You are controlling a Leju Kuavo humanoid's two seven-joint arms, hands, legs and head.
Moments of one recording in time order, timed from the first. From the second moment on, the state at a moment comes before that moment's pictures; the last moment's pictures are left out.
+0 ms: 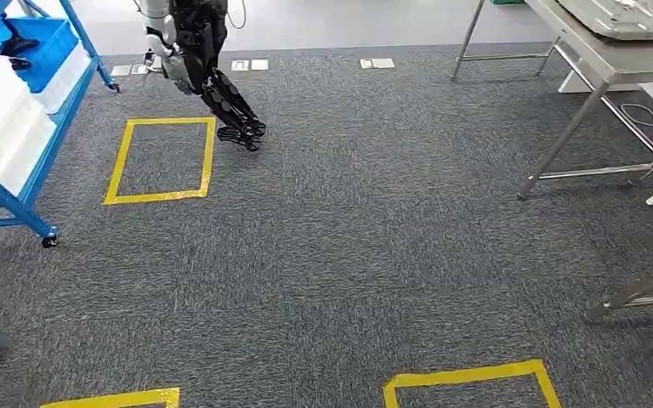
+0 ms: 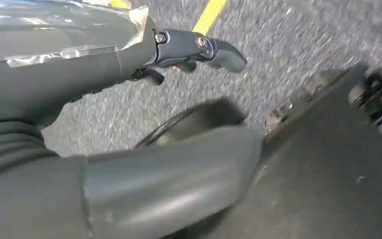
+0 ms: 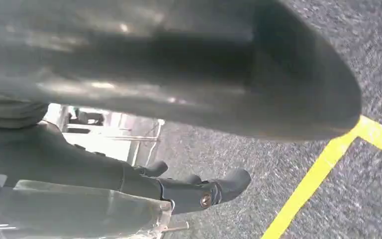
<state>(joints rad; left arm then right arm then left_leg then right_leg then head) -0.11 -0.11 -0.24 -0.18 -0.30 -0.02 0.04 -0.04 0.02 -0.16 -0.19 1.04 0.08 0.37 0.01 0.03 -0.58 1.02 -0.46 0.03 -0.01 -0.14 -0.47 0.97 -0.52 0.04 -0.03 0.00</state>
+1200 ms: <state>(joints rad) -0.08 -0.11 -0.21 -0.18 -0.28 -0.04 0.04 -0.04 0.02 -0.17 -0.19 1.11 0.10 0.32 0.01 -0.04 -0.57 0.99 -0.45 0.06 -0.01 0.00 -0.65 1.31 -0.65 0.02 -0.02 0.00</state>
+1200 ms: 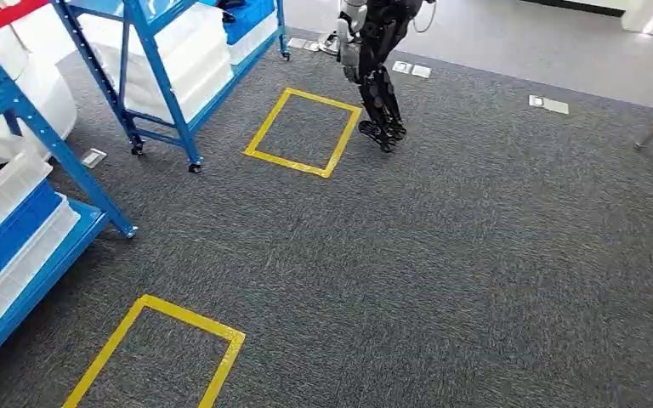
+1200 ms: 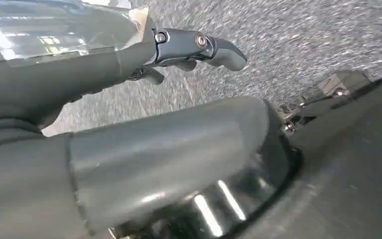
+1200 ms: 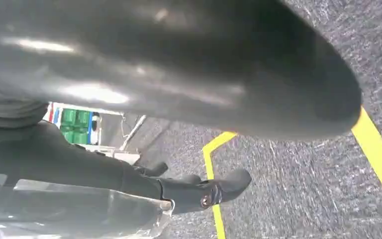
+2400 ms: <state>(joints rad) -0.07 -0.11 -0.13 -0.18 -0.22 0.00 0.05 -0.05 -0.02 -0.10 -0.19 1.18 0.12 0.24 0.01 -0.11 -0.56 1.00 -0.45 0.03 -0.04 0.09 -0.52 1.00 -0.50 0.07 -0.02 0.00</state>
